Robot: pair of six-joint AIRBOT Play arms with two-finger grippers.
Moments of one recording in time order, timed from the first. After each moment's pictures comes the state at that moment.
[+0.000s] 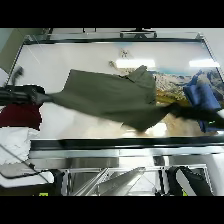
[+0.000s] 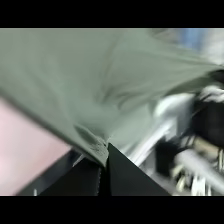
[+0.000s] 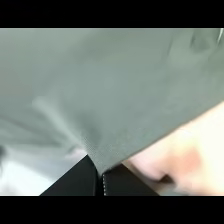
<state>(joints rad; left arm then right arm) 0.49 -1.44 1.32 0.46 -1.74 -1.00 -0.36 -0.82 0.79 -0.62 1.23 1.22</state>
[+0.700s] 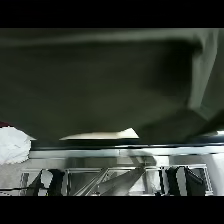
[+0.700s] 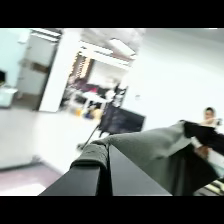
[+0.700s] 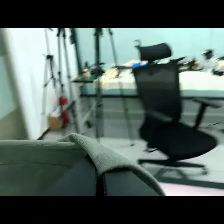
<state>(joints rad) 0.92 -0.86 1.33 -0.42 -1.64 -0.96 -0.66 -0.64 1.52 -0.44 1.05 1.00</state>
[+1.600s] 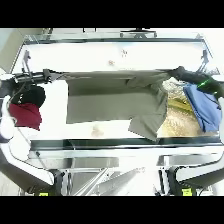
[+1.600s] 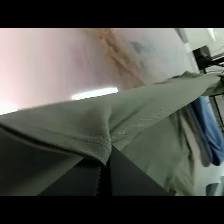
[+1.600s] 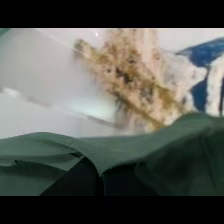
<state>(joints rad) 0.32 -1.90 1.64 0.33 -1.29 -0.79 -0.36 -1.70 1.34 -0.27 0.93 0.76</state>
